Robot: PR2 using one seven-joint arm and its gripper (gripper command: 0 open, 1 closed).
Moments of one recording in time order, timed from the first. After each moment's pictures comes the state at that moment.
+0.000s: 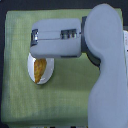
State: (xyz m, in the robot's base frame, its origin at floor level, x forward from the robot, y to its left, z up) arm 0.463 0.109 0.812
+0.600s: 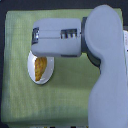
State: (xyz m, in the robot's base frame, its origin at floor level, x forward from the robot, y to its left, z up) arm 0.472 0.108 0.801
